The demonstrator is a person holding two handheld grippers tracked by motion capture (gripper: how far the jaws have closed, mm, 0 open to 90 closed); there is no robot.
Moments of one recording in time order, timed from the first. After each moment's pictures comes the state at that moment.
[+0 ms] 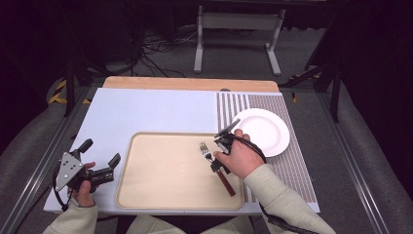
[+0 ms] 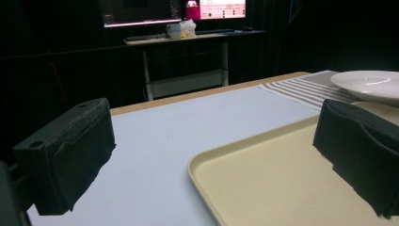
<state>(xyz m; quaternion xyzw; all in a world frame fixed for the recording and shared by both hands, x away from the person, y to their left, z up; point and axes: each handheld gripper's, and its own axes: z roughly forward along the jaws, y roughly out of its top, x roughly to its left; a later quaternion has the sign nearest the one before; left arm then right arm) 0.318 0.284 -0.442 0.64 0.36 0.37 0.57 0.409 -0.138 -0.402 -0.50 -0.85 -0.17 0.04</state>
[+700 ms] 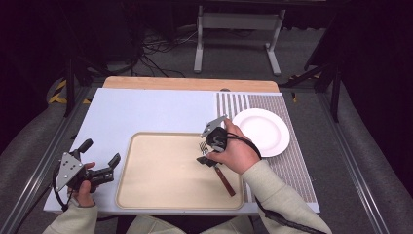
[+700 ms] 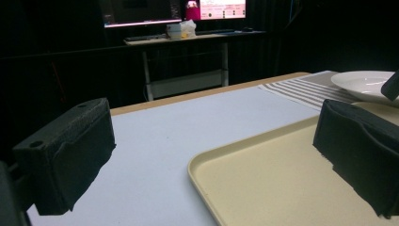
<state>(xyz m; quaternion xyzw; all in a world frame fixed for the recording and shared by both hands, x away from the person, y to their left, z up) 0.318 0.284 -0.442 0.63 0.36 0.37 0.57 0.423 -0.115 -0.385 -0.18 -0.94 -0.28 -0.07</state>
